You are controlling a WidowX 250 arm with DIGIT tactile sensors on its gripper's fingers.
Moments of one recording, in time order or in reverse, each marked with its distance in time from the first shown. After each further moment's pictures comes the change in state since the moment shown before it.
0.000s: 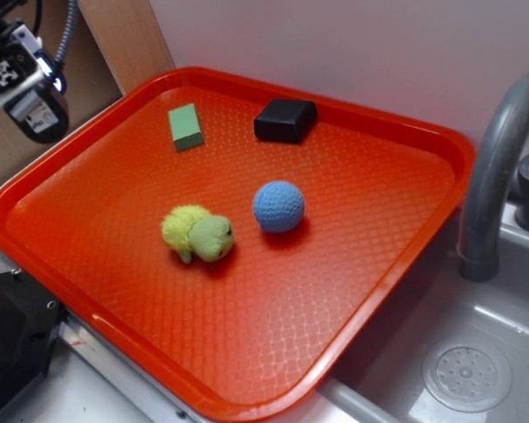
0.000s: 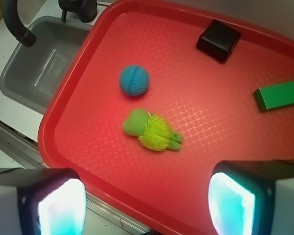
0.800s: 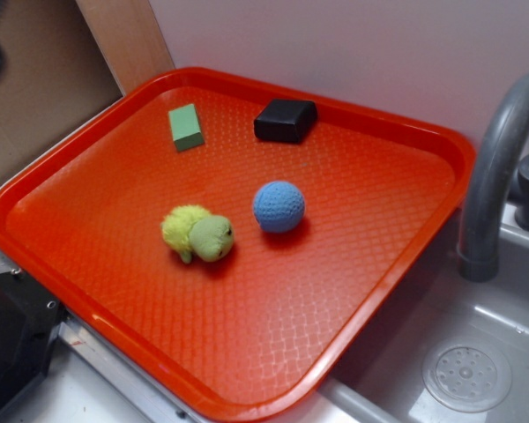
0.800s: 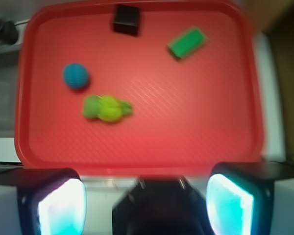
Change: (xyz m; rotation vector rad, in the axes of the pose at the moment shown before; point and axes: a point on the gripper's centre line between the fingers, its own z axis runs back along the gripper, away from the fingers) arm -0.012 0.000 0.027 0.127 0.085 0.254
